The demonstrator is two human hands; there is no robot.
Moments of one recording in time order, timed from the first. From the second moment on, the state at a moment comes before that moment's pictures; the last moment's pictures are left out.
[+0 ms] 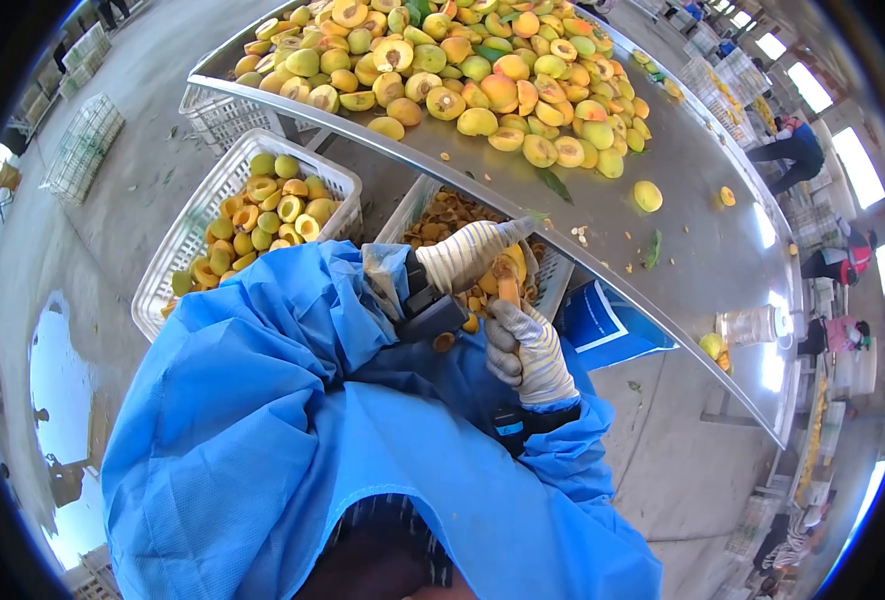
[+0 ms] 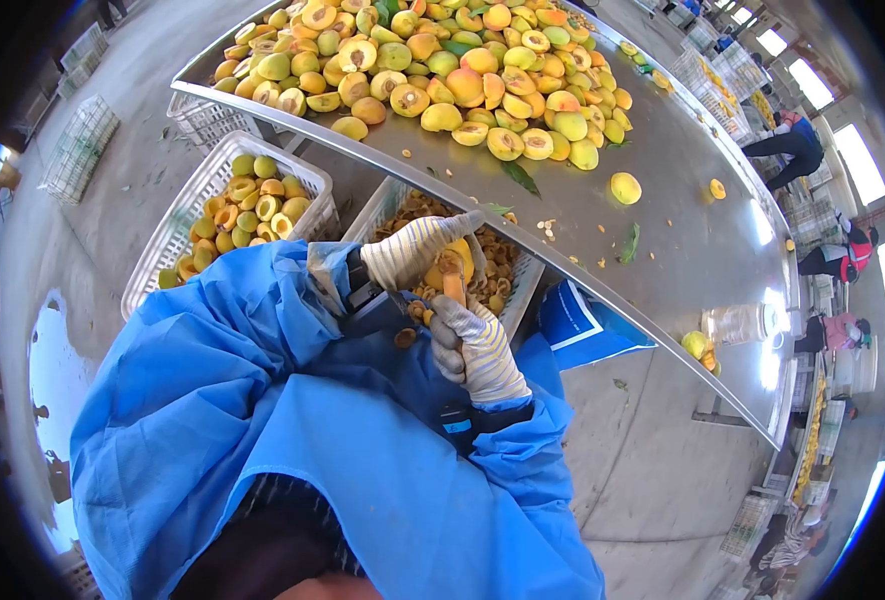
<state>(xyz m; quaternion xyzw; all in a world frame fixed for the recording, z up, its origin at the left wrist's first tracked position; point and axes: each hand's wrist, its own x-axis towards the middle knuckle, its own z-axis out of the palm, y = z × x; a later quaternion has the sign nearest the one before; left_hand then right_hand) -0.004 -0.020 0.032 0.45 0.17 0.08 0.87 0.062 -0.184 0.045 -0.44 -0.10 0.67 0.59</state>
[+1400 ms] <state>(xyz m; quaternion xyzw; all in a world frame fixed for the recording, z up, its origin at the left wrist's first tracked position) -0.004 0.188 0.046 0.89 0.46 0.03 0.06 0.085 -0.178 0.011 -0.76 -0.48 0.23 0.36</state>
